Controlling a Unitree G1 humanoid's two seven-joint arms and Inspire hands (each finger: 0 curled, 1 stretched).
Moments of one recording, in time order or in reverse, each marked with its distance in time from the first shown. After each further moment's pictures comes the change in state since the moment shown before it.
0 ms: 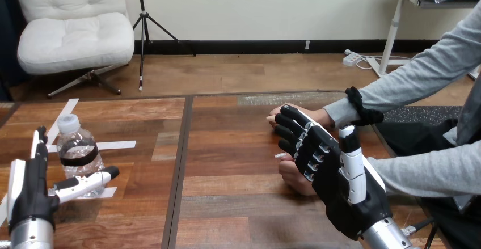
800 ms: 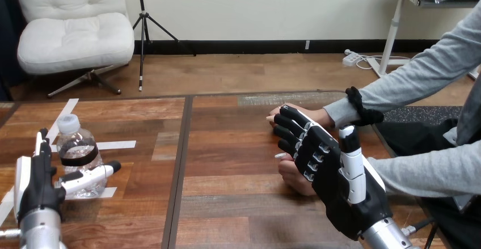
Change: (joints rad) left arm -0.107 0.001 -0.028 0.094 0.007 0.099 0.064; right arm 0.000 0.000 0.000 0.000 0.000 0.000 0.003
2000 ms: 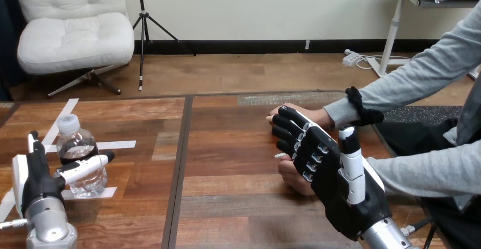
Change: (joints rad) left arm -0.135 -0.004 0.003 0.157 -0.052 0.061 0.115; right arm 0.000 0.000 0.000 0.000 0.000 -0.001 0.014
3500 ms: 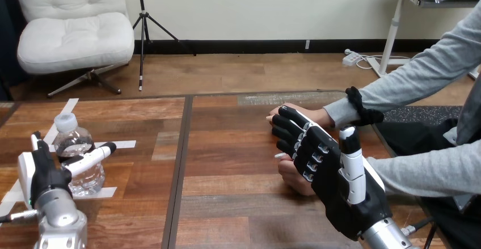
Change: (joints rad) left arm -0.113 0.000 -0.017 0.163 -0.031 -0.007 0.056; right arm 0.000 0.000 0.000 0.000 0.000 -0.001 -0.004
